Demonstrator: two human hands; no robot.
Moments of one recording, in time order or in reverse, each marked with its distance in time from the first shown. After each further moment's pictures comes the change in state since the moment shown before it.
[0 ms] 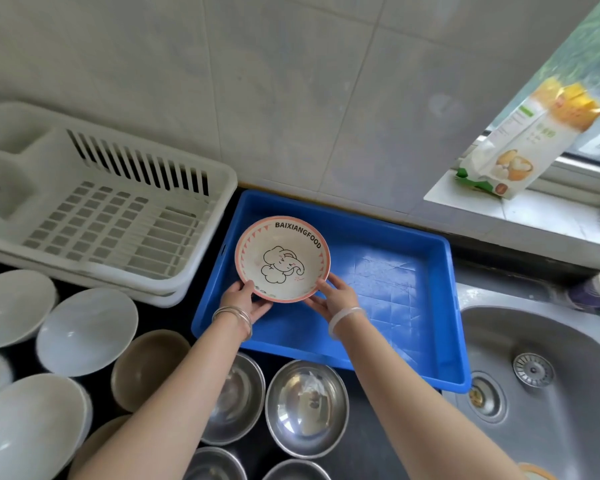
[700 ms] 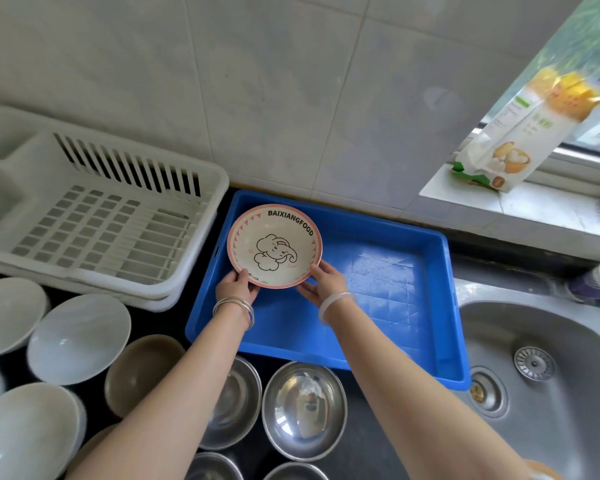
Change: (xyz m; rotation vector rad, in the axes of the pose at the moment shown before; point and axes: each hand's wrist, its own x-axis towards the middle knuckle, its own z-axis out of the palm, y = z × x) left_hand 0.007 0.005 0.019 0.070 0.127 0.179; right_hand 0.012 -0.011 0.017 -0.071 -0.009 -0.021
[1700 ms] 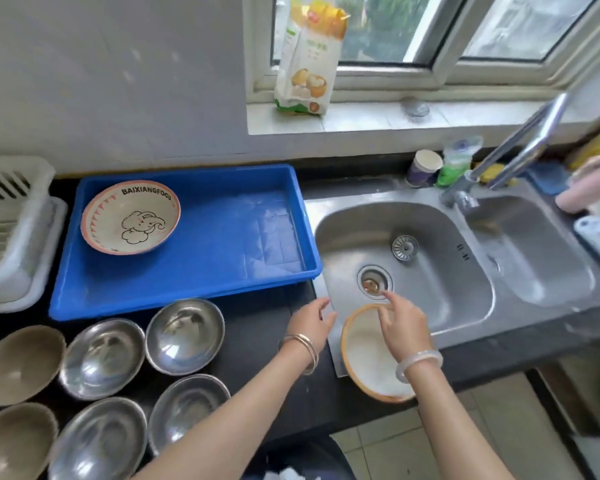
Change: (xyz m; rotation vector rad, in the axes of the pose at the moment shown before) left_hand -0.256 -0.211 0.082 1.279 -0.805 0.267; right_hand -0.213 0.065 -0.341 -1.080 0.645 -0.335
